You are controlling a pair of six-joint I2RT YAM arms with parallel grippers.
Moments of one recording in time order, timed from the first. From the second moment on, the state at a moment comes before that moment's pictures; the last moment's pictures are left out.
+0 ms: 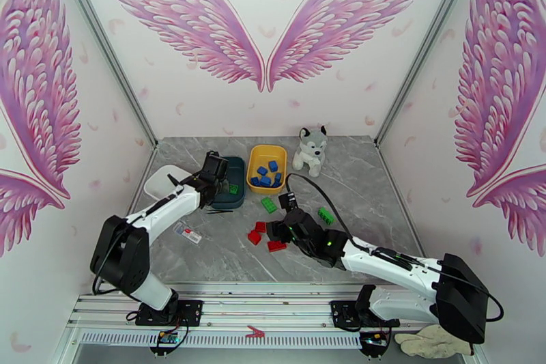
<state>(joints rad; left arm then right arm) -0.42 1.66 1.18 -0.42 -0.32 -0.42 0.91 1.20 0.69 -0.15 0.27 0.50</state>
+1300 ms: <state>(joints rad) -0.57 0.96 0.39 -0.04 -0.23 -0.62 0.75 1.98 1.21 -0.23 0.28 0.36</state>
